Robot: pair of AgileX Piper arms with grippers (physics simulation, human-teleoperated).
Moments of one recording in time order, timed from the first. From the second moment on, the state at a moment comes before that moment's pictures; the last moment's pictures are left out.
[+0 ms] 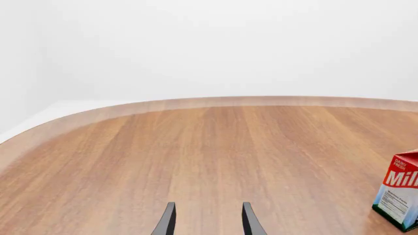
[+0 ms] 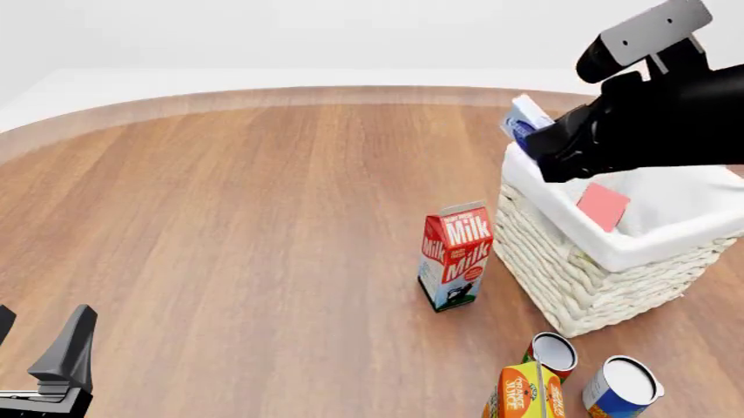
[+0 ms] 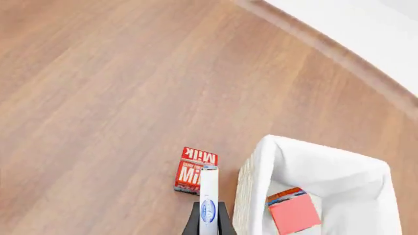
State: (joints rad) left arm 0.00 0.01 0.00 0.00 0.00; right arm 0.43 1.12 -1.24 0.82 -0.18
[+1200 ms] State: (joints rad) left arm 0.00 0.01 0.00 0.00 0.00; right arm 0.07 1.04 -1.15 0.74 -0.08
